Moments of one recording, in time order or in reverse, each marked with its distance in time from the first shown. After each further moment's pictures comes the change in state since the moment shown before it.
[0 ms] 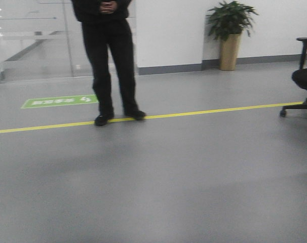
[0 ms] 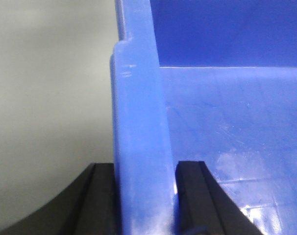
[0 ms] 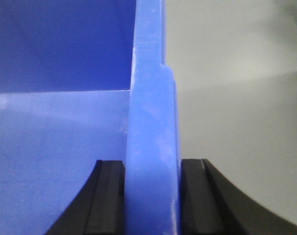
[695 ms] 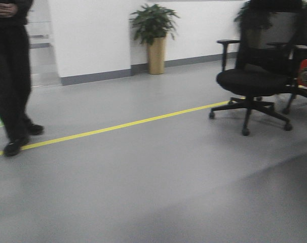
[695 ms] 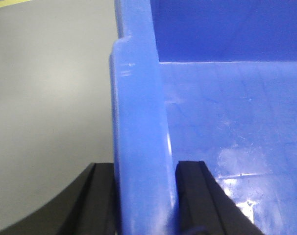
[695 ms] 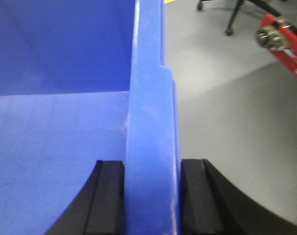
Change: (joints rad) left arm 0.000 0.000 0.000 0.004 0.000 0.000; right arm 0.000 0.000 0.001 0.000 -0.030 0.000
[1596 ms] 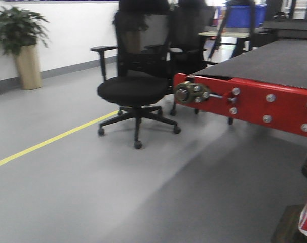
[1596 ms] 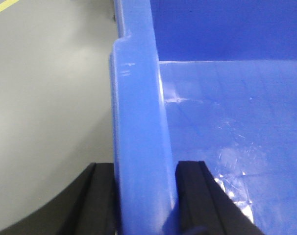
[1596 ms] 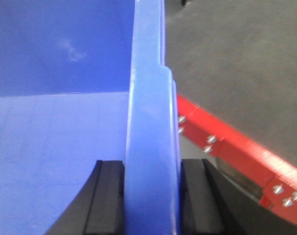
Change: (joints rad) left arm 0.000 0.000 0.000 0.000 0.000 0.000; right arm 0.000 0.000 0.000 0.000 -0.006 0.000
